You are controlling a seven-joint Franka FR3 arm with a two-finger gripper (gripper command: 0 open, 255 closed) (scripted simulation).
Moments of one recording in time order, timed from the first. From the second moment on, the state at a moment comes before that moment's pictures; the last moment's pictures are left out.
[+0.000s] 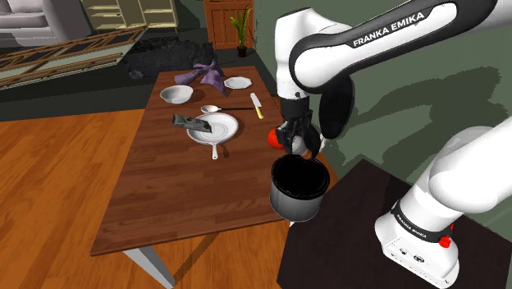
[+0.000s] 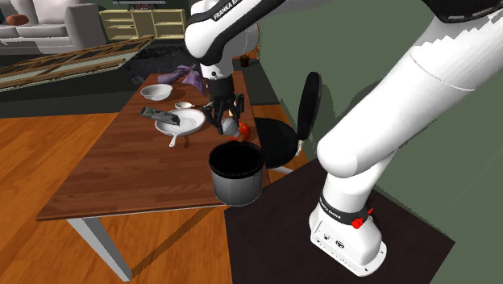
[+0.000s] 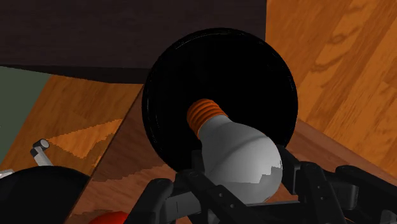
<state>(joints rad) 0.01 -0.38 0.37 -2.49 0.17 1.97 0.19</state>
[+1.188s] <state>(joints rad) 0.03 -0.33 0.41 -2.66 0.20 2.18 0.20</state>
